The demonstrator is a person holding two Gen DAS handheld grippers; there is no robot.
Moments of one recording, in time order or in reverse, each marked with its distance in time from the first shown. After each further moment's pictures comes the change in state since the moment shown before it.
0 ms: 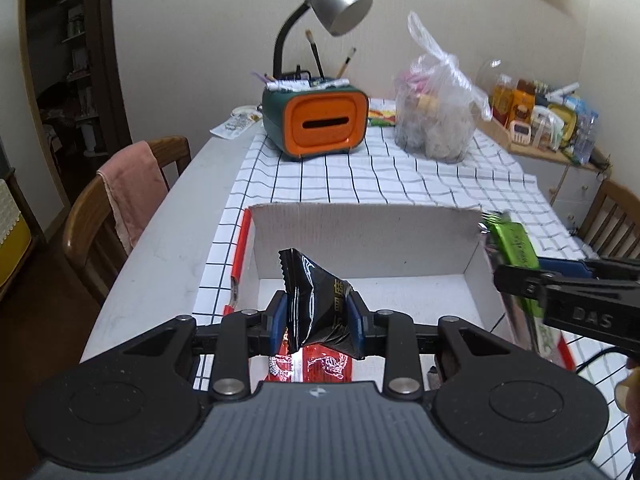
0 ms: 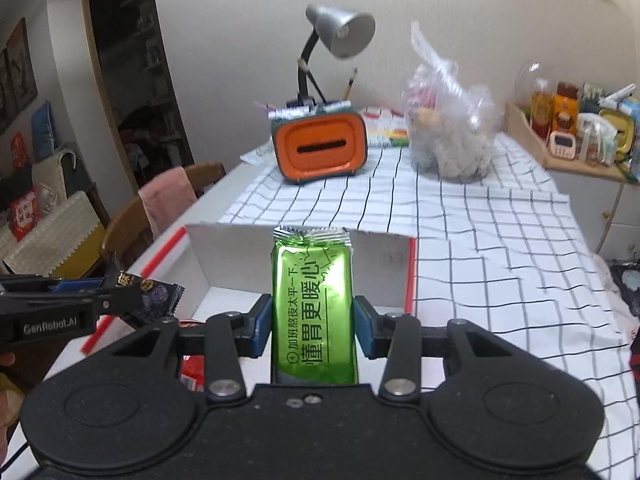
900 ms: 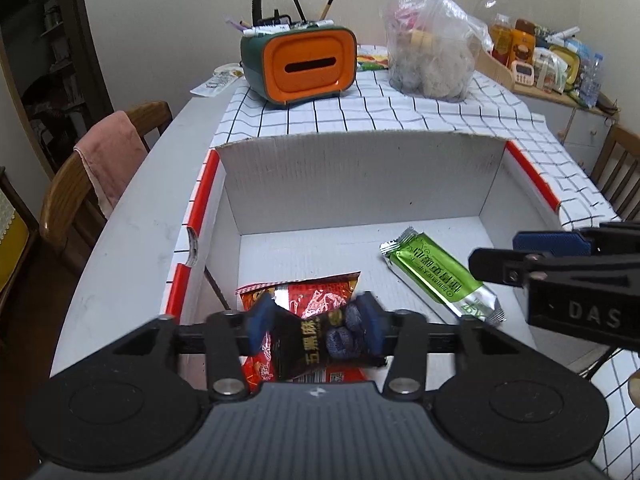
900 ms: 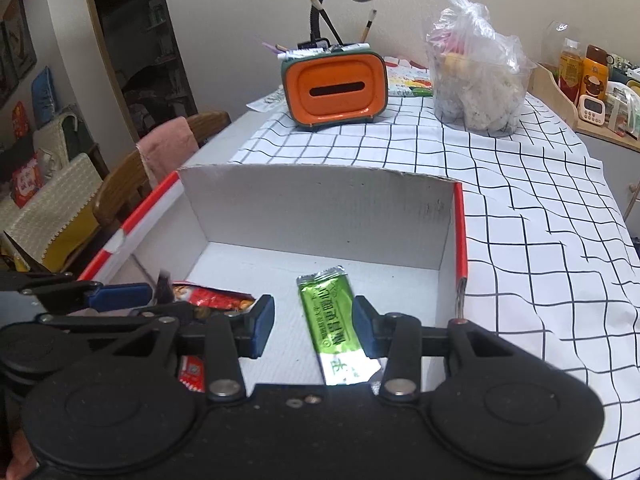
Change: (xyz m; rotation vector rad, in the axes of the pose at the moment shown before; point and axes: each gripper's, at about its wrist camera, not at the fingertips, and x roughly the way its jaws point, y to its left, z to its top) left arm 0.043 -0.013 -0.022 0.062 0.109 0.013; right arm 0.044 0.008 -0.012 -0.011 0.128 0.038
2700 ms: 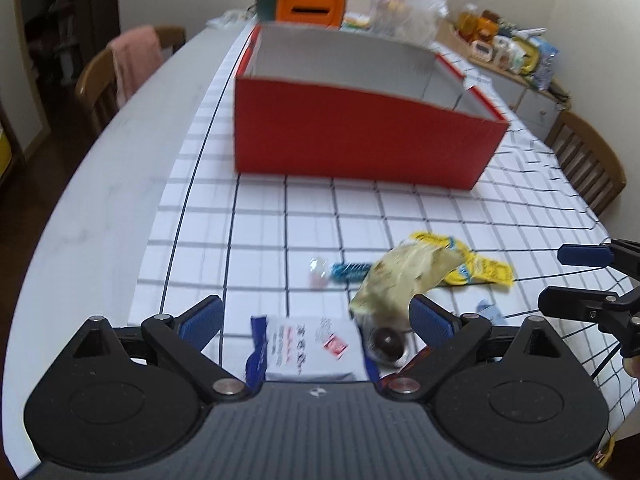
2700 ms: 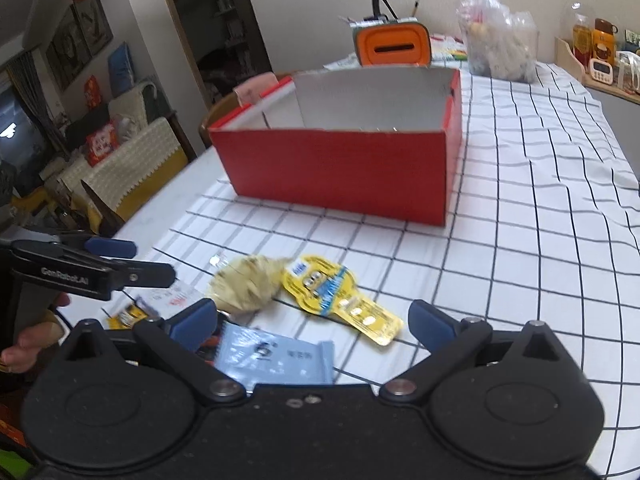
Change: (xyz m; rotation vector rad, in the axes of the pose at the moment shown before) left arm -0.114 0.027 -0.175 -0.111 0.089 -0.135; right arm -0.134 0.006 -0.165 -0.056 0.044 0.181
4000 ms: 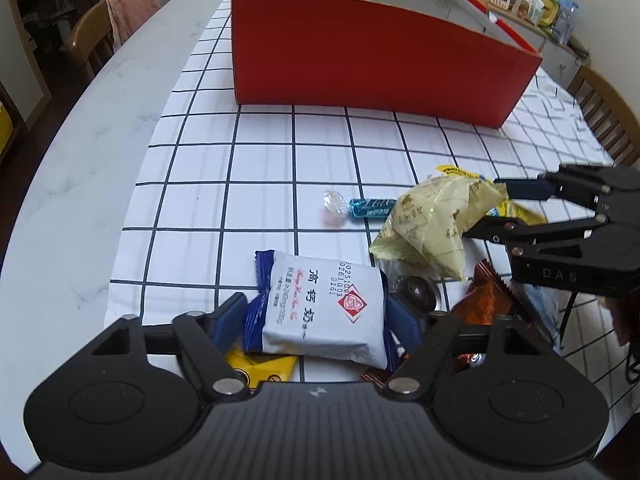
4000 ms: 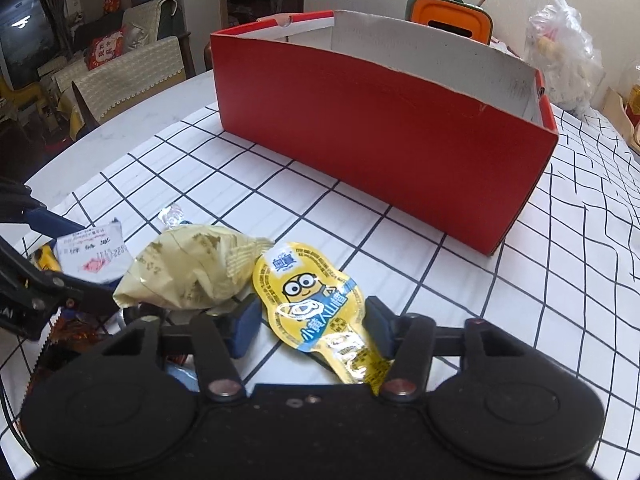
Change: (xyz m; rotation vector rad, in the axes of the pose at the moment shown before) left arm 0.027 0.003 -0.011 0.007 0.152 0.023; right arm 0.087 0.019 0.008 -0.275 0.115 -0.093
